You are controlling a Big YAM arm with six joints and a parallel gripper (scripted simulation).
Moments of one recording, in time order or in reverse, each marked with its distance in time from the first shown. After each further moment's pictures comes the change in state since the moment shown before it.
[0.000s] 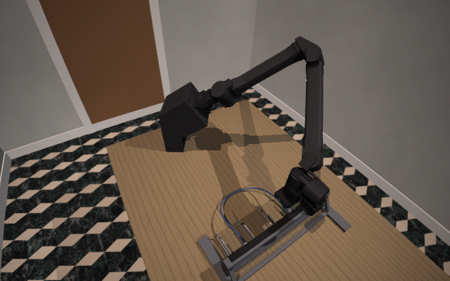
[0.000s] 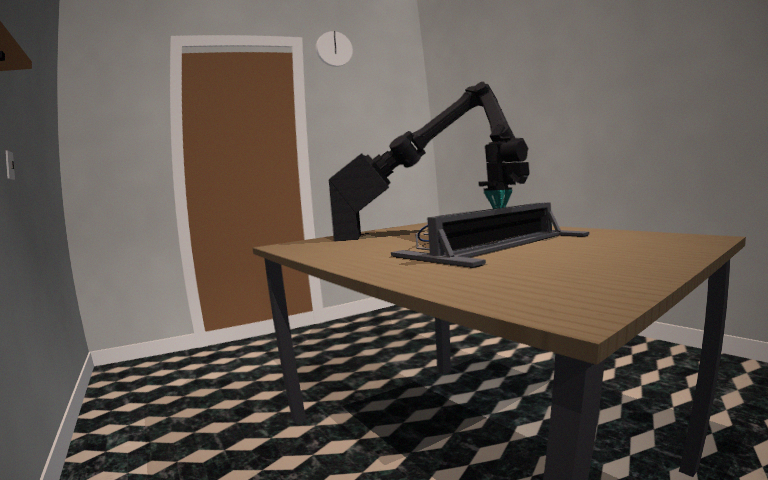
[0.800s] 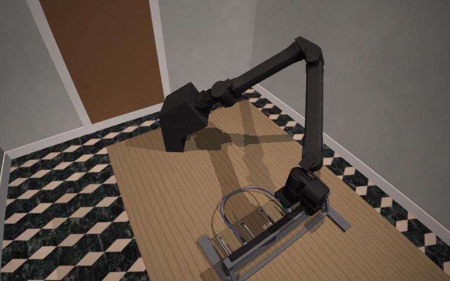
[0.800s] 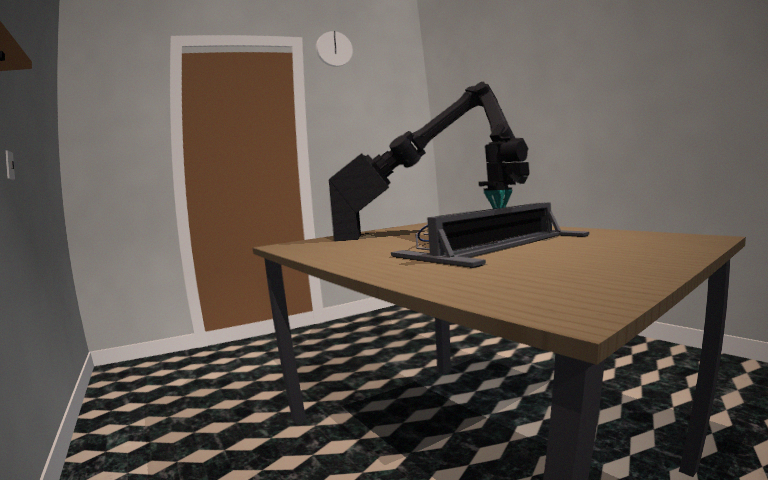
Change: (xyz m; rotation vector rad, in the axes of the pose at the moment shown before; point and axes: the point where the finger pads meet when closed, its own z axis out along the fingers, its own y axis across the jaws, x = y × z) arm 0.000 0.000 0.000 0.000 0.000 0.000
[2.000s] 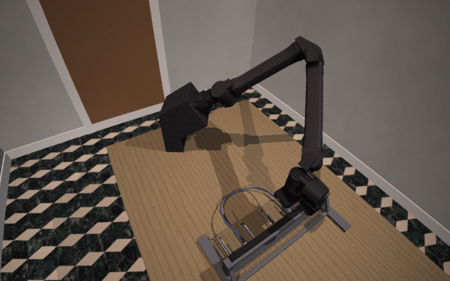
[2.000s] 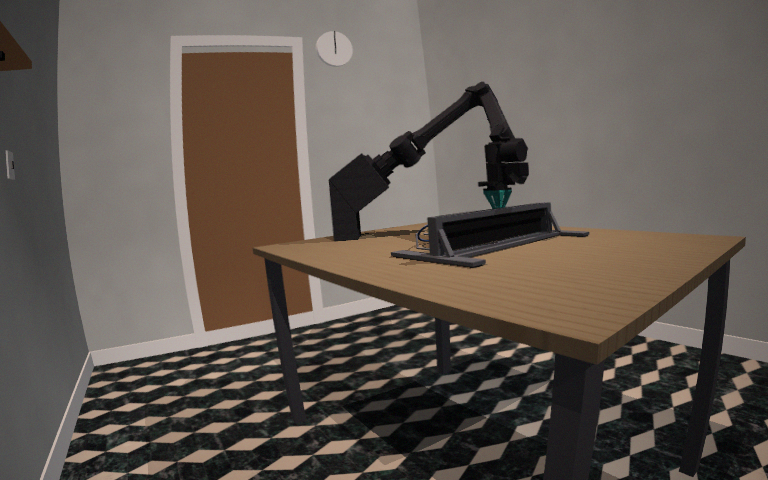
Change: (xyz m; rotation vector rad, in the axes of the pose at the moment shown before) arm 0.002 0.000 0.000 -0.001 0.003 0.004
